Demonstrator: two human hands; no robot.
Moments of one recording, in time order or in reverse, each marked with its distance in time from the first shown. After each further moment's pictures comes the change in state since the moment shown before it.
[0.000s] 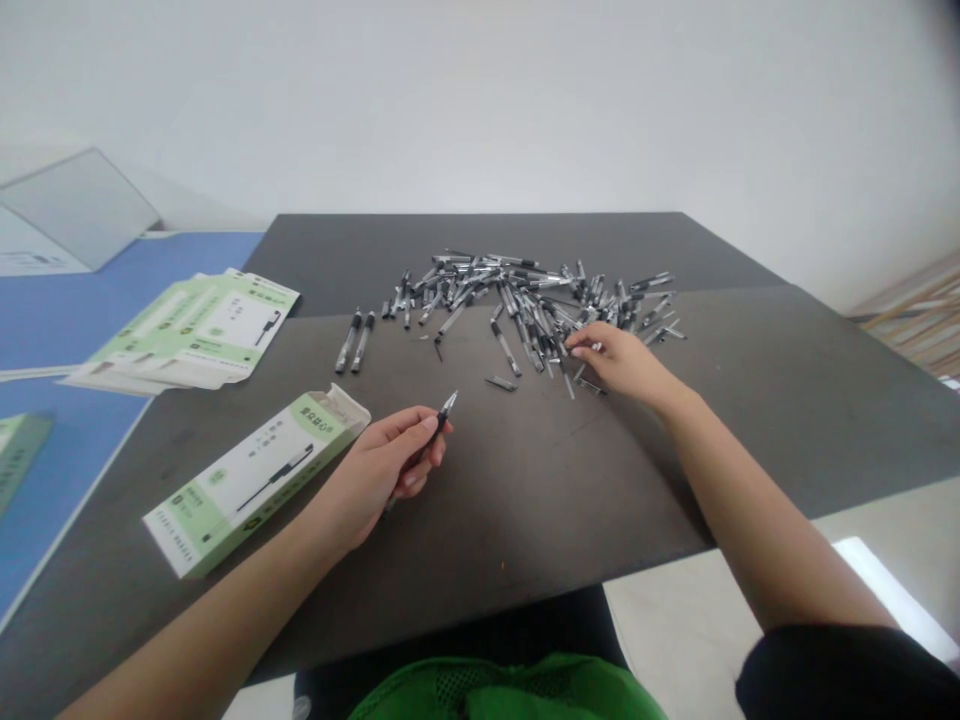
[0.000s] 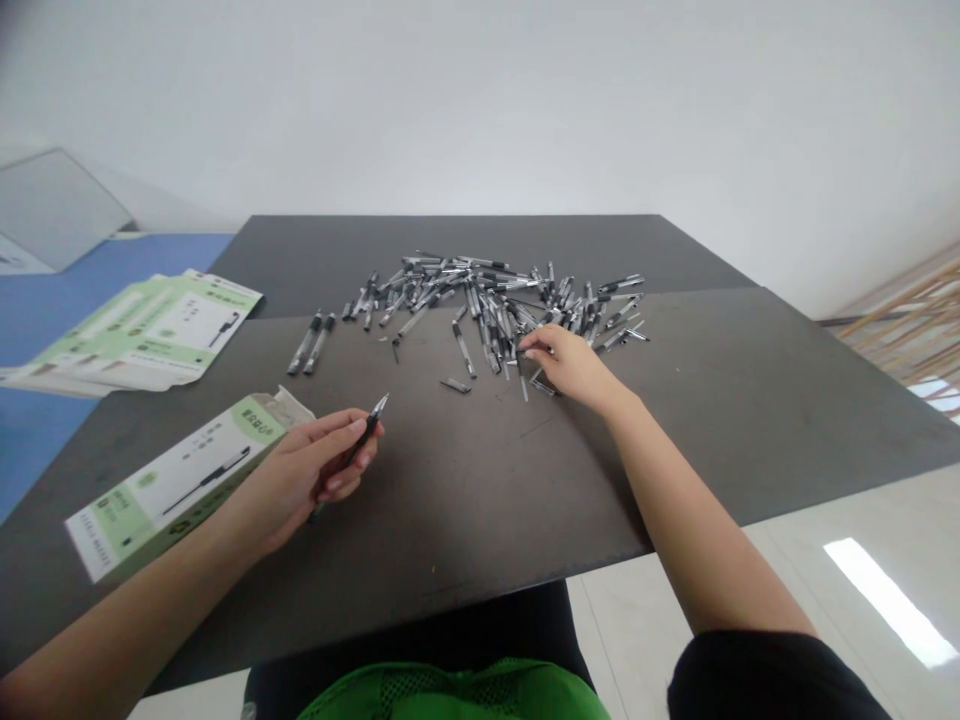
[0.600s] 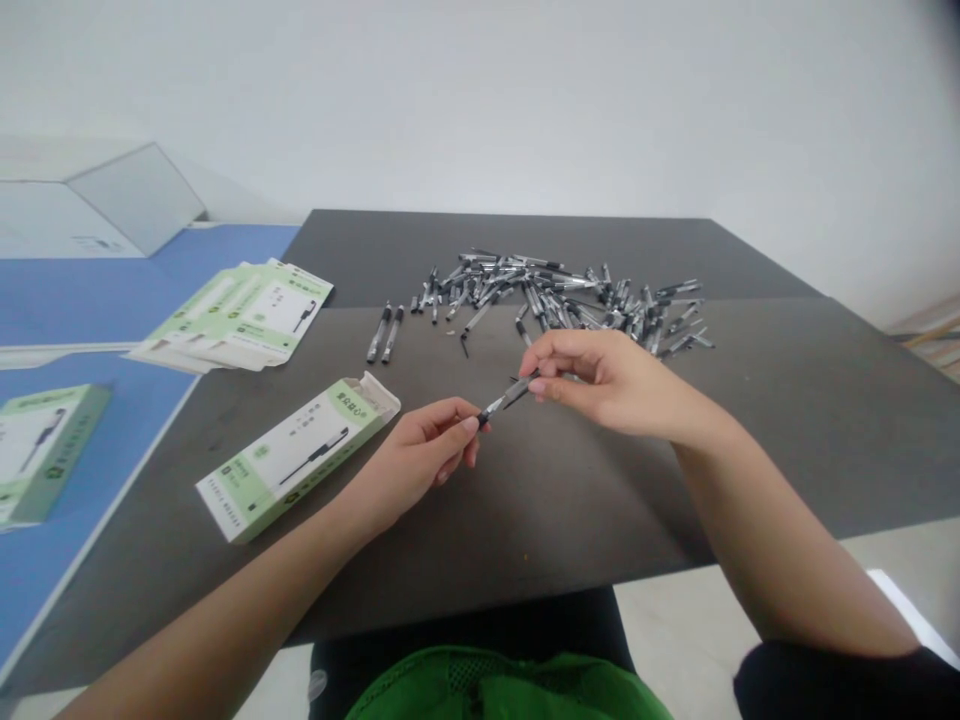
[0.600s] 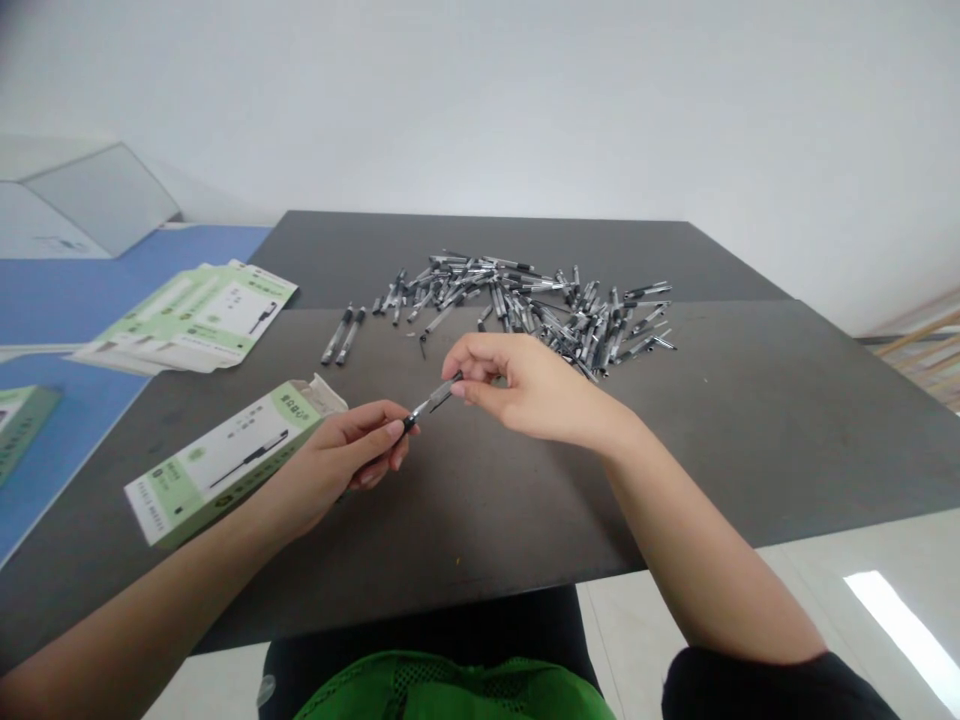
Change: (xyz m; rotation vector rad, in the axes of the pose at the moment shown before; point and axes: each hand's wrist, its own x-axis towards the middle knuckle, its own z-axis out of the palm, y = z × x) left_hand -0.007 0.006 0.003 0.235 -0.063 0.122; right_hand -0.017 -0.134 -0.008 0.468 -0.331 -0.193
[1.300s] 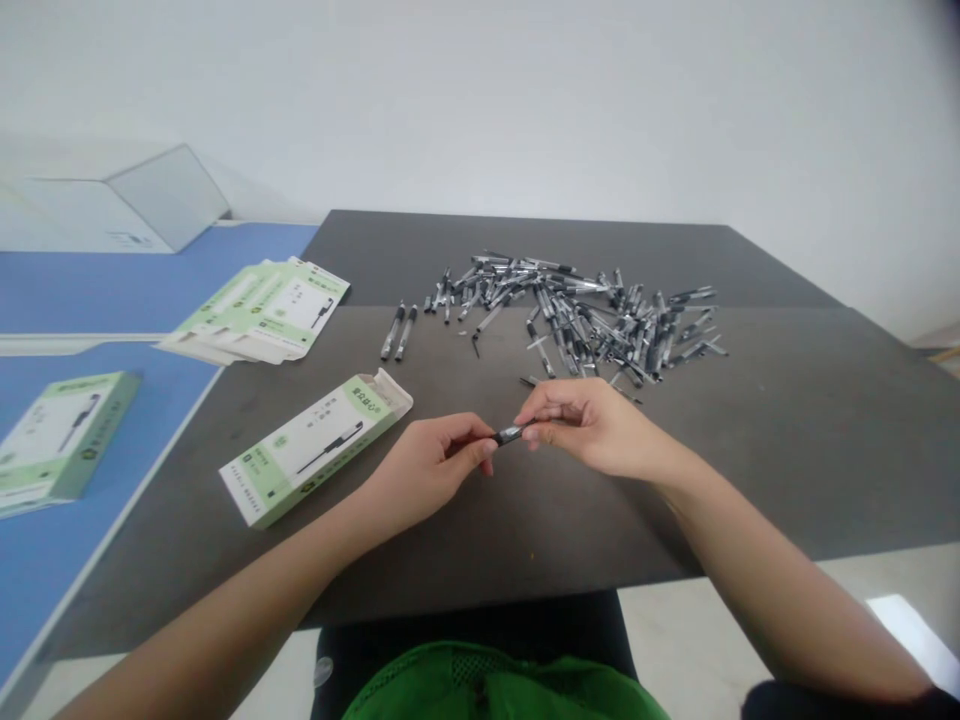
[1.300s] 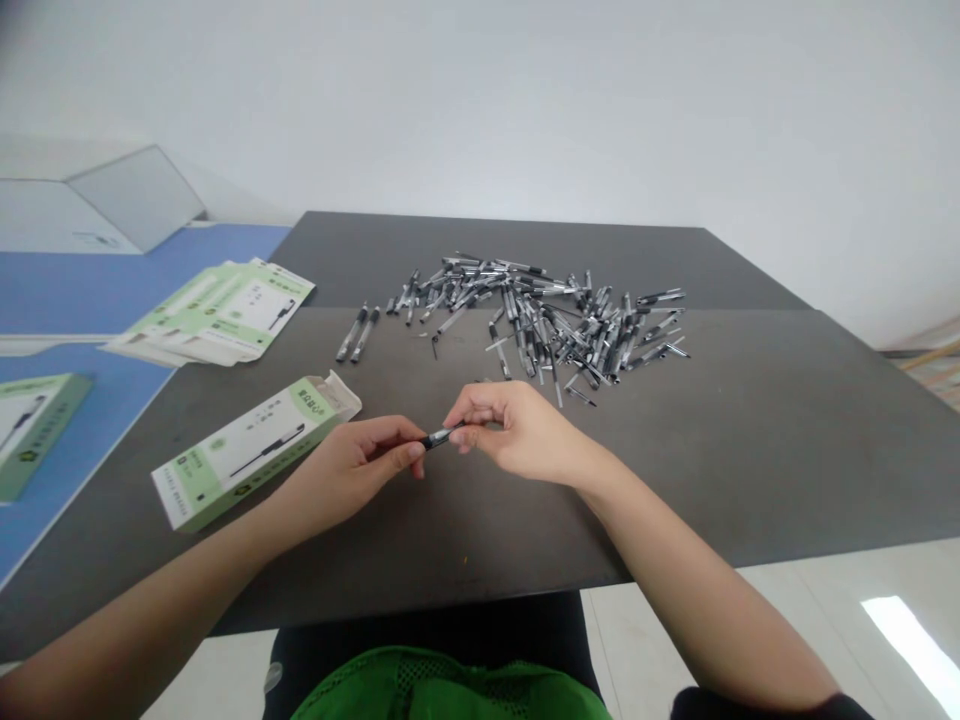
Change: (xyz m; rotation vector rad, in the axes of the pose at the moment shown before) left_hand -0.011 0.006 -0.001 0.546 -0.004 0.148; right_hand -0.012 0.012 0.034 0.336 -0.065 0.153
